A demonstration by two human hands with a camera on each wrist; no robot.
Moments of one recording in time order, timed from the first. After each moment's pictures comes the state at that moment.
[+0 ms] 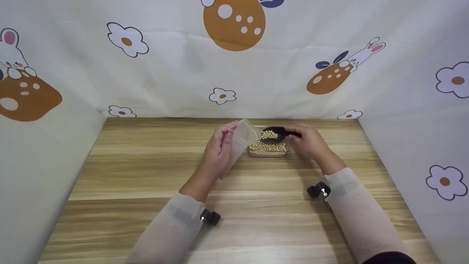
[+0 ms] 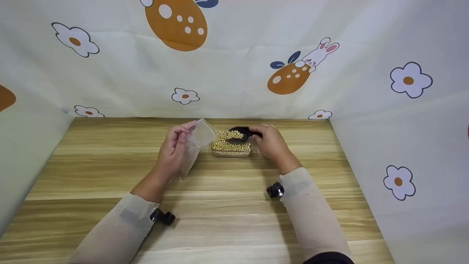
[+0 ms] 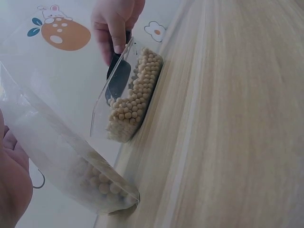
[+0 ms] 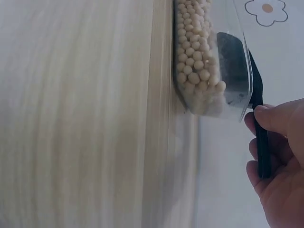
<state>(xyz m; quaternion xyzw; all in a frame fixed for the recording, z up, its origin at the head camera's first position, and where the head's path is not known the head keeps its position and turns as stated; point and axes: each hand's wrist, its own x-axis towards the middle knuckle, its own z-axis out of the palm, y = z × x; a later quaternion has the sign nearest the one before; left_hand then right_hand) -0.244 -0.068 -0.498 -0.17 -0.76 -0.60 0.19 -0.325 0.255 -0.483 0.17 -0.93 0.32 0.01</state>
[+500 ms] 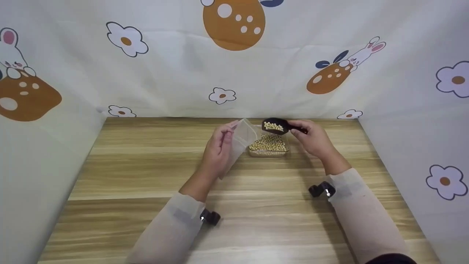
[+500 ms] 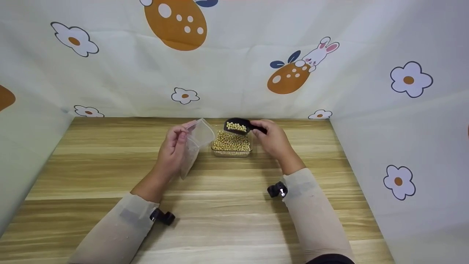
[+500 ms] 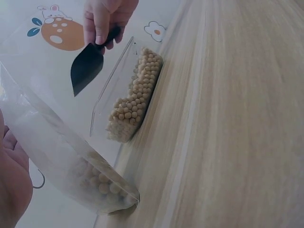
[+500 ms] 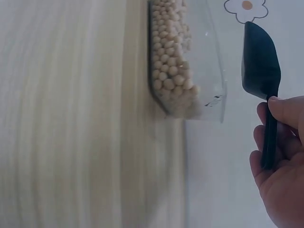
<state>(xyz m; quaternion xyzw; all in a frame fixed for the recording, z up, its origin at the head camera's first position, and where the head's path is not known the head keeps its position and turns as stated) -0.246 -0.068 -0.499 -0.20 -0.74 -0.61 0.20 -0.319 0.258 -0.468 0.12 -0.90 0.41 0.01</state>
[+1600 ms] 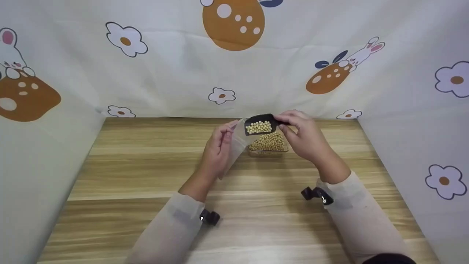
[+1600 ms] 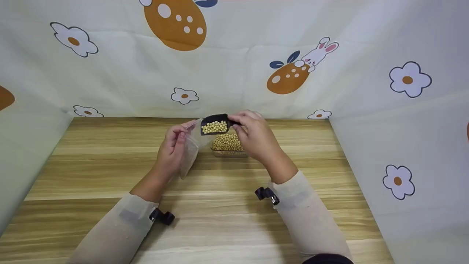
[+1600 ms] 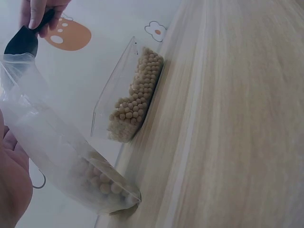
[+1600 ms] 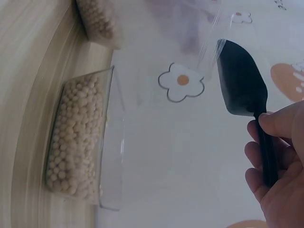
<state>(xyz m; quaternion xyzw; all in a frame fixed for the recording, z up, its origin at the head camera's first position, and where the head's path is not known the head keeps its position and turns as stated) -0.246 -0.067 -0.499 -0.19 -0.74 -0.61 0.20 -0.267 0.203 -0.399 0.26 -0.89 0.35 0.14</state>
